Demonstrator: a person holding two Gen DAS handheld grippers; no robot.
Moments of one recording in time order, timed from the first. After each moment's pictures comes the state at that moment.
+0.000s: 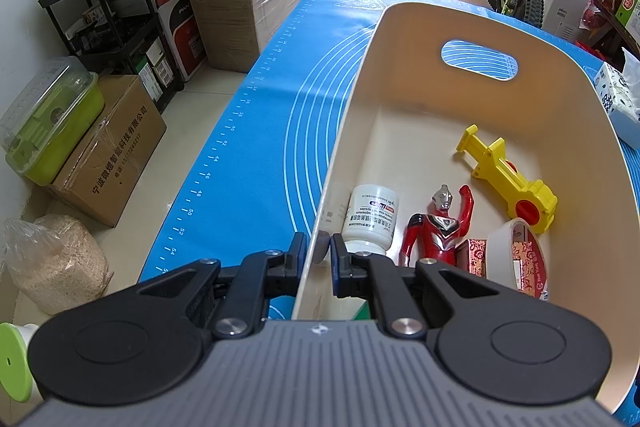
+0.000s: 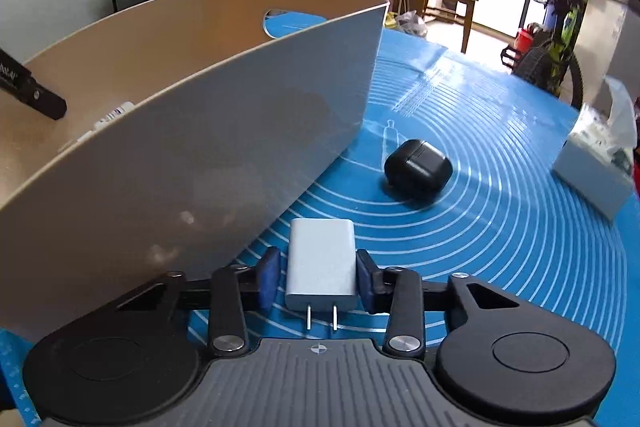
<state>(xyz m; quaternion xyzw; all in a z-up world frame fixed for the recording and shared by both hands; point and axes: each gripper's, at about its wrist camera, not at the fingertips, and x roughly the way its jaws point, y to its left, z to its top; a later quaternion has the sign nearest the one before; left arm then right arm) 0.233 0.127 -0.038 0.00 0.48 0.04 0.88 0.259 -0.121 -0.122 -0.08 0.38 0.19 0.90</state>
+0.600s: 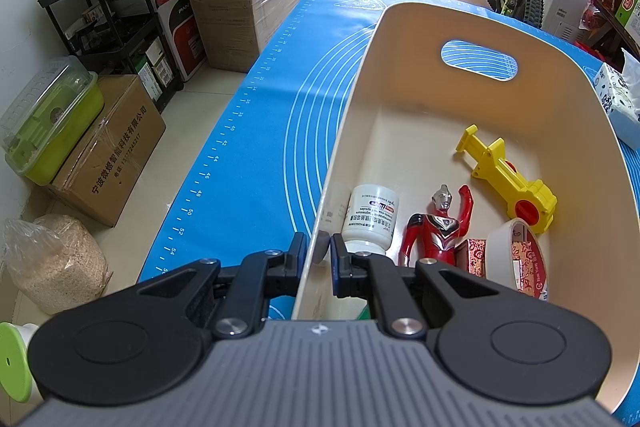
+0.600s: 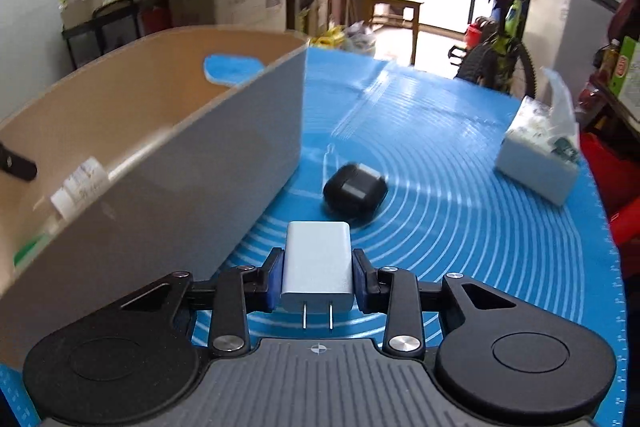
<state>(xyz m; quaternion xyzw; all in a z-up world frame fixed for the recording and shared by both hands) 0.233 0.127 -0.038 0.00 0.48 0.04 0.88 0.255 -0.140 -0.095 -0.04 0.36 0.12 0.93</state>
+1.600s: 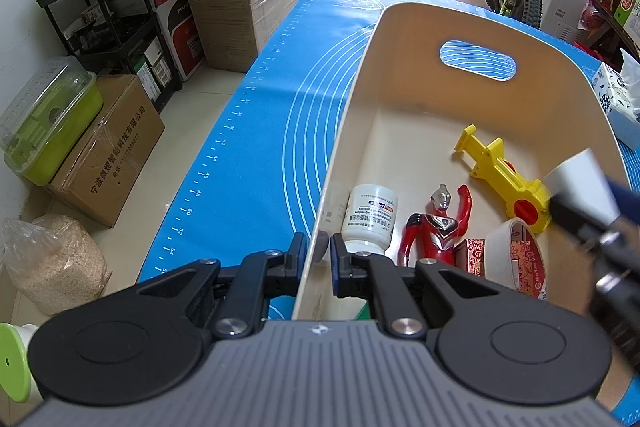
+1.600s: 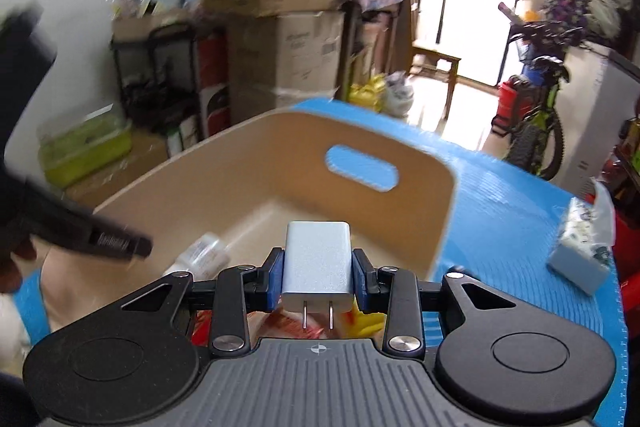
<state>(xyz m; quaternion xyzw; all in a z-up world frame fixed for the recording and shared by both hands) 0.233 0.126 -0.038 0.00 0.48 0.04 0.88 0.235 -0.020 -0.032 -0.09 0.31 0.16 0.93</state>
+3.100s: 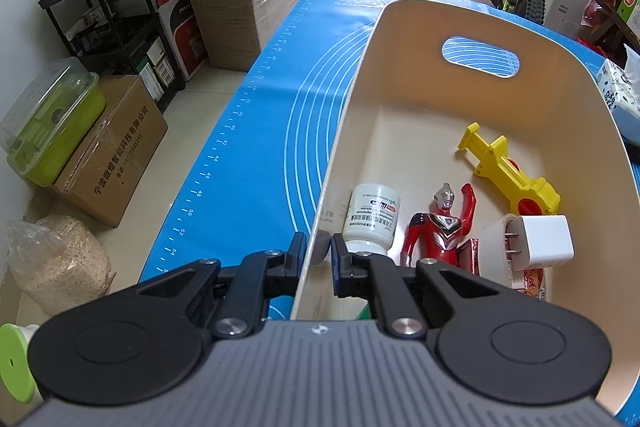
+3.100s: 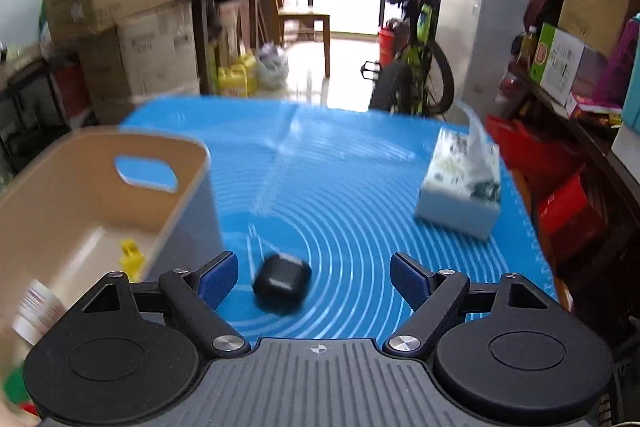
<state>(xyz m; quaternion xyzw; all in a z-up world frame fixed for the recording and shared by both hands) 0.237 0.119 -0.040 0.01 0.48 0.05 0.87 0.295 -0.144 -0.053 0.00 0.35 -0.01 0.94</state>
